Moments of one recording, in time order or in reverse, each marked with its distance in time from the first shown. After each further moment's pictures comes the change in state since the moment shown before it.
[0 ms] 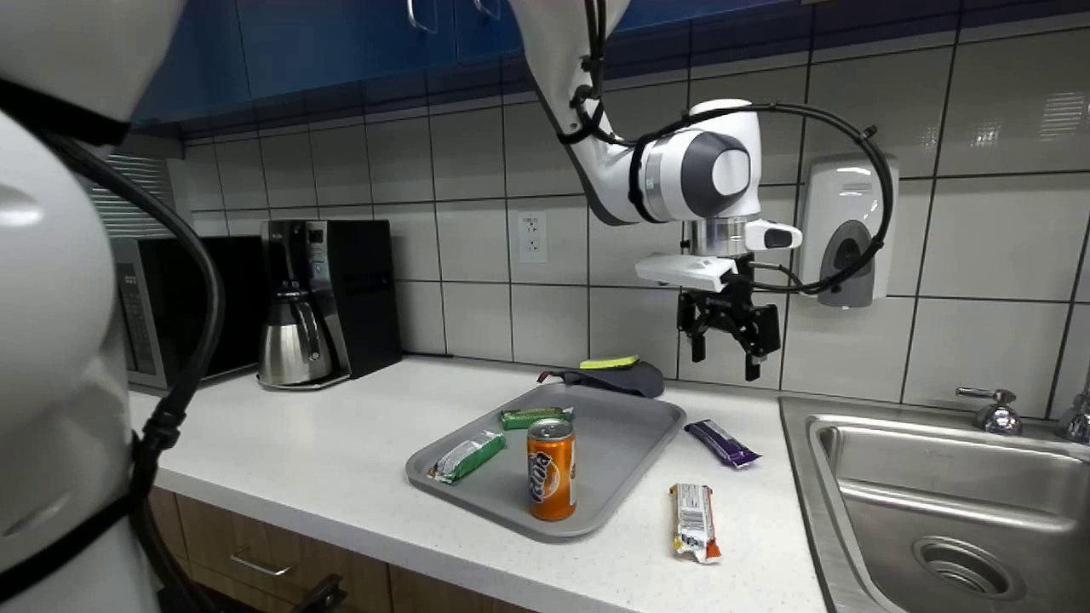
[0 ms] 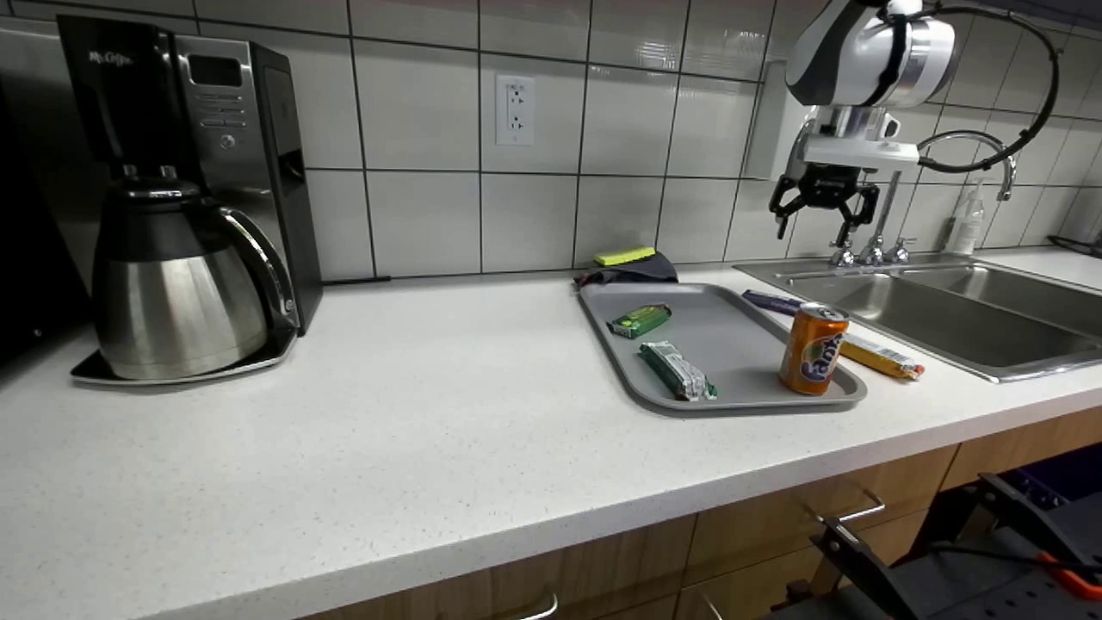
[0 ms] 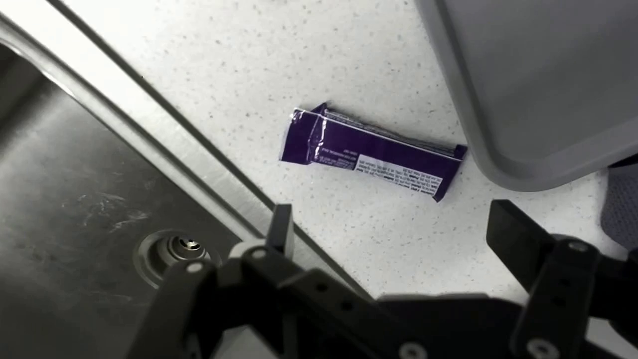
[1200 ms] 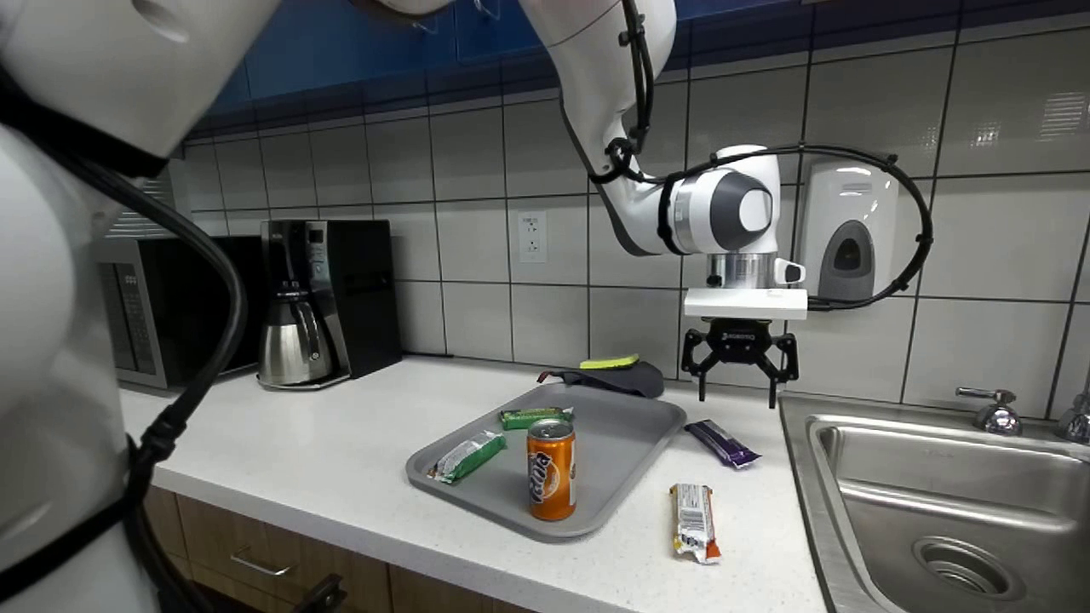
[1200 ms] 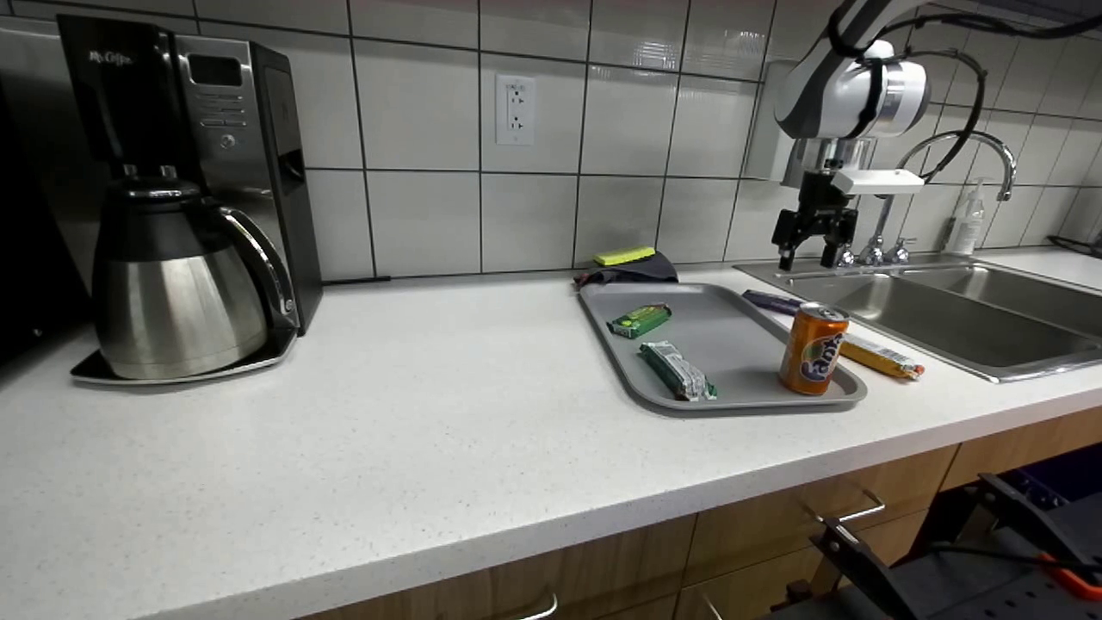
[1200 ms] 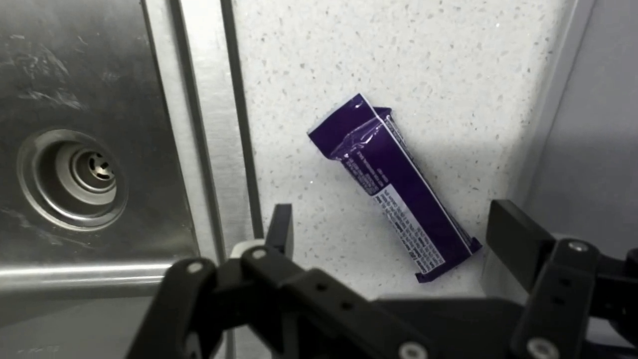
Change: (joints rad) arm -0.075 0.179 0.056 0.183 -0.037 -0.111 -0.604
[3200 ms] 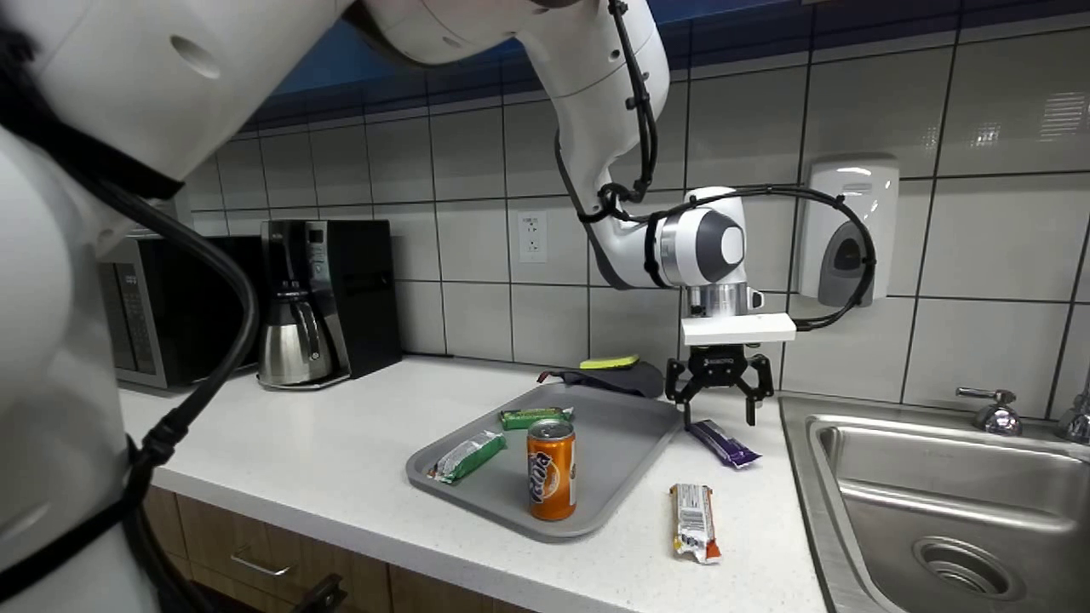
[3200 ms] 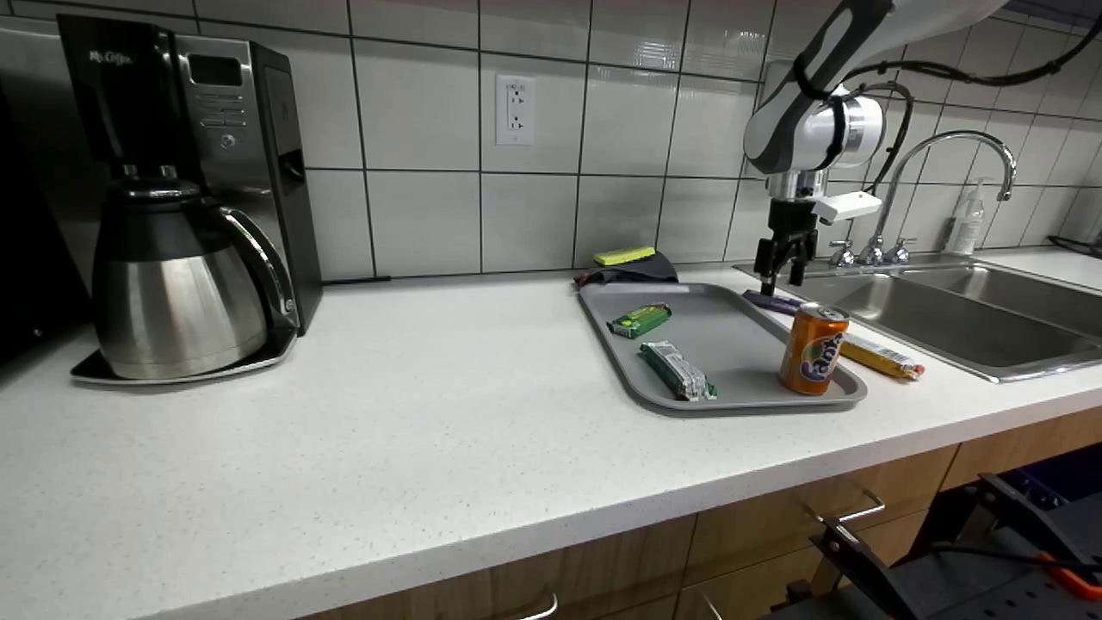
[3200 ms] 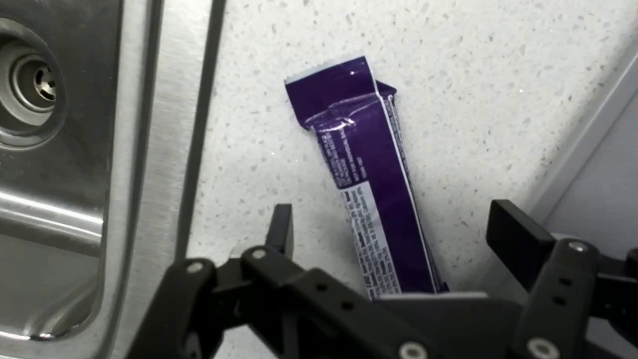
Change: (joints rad) arm -0.005 0.116 0.069 0.080 -0.139 0.008 -0.148
